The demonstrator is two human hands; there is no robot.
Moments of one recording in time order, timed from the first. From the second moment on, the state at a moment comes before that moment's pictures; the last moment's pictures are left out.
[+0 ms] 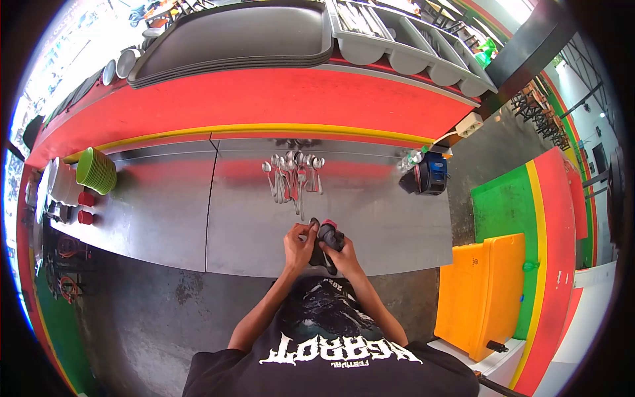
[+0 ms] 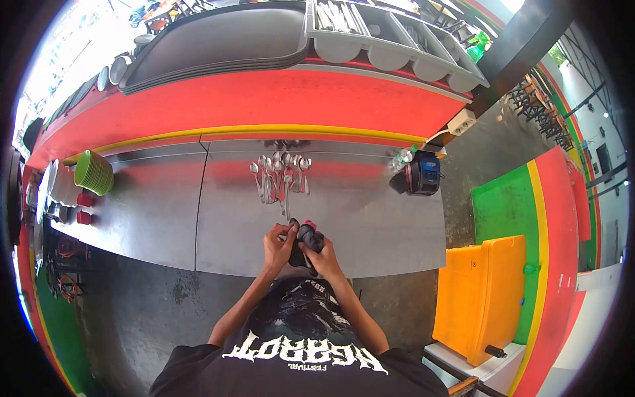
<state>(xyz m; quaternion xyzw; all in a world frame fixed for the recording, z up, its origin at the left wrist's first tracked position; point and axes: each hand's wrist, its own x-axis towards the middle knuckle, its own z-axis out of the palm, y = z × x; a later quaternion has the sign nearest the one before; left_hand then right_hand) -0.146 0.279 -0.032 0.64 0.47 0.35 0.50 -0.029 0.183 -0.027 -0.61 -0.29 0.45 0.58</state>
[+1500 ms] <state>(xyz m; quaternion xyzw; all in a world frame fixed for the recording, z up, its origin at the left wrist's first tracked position) -0.132 0.246 -0.022 0.70 0.33 0.31 0.55 0.003 0.188 -0.024 -0.64 -0.26 0.38 0.61</state>
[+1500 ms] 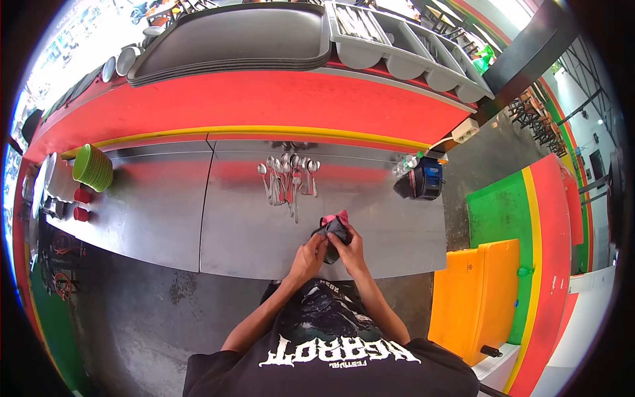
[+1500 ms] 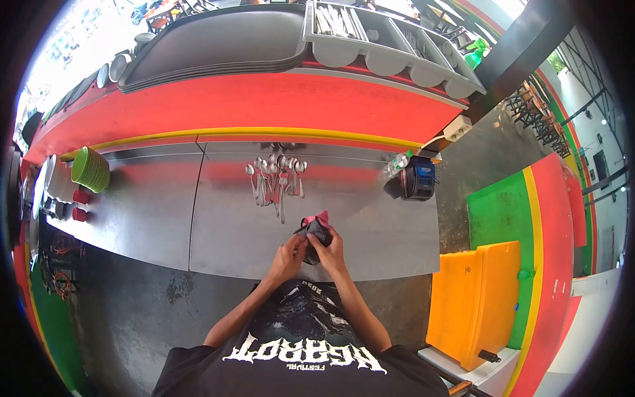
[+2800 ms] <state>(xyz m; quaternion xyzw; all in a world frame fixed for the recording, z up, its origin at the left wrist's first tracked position) -0.171 0.243 -0.016 0.66 0.34 0.16 0.65 -0.008 0.179 0.003 -0.44 -0.05 0.61 0.66</state>
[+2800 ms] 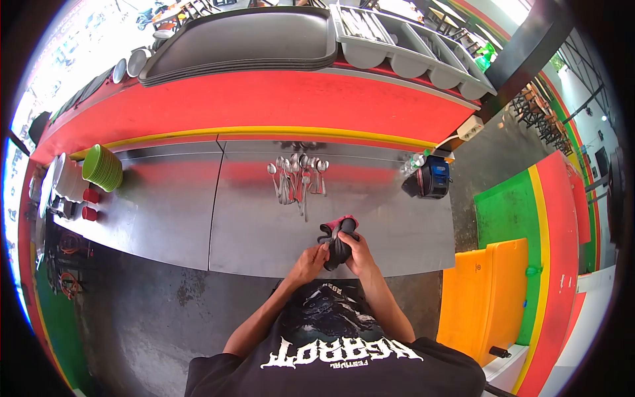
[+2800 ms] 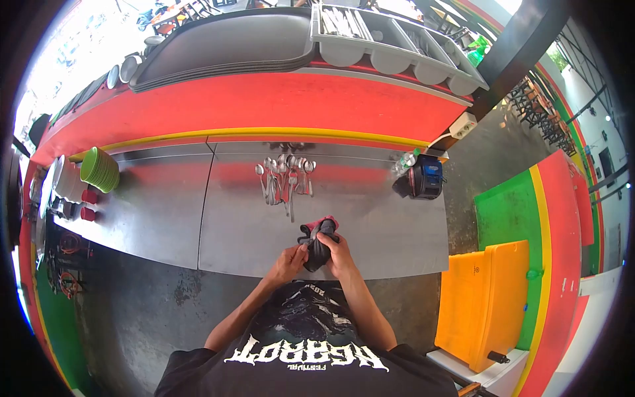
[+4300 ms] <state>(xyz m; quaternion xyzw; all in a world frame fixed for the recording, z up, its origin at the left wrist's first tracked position) -0.160 0.268 -0.011 0.39 0.36 0.47 0.70 -0.042 0.183 -0.044 -0.37 -0.06 0.66 0.65</state>
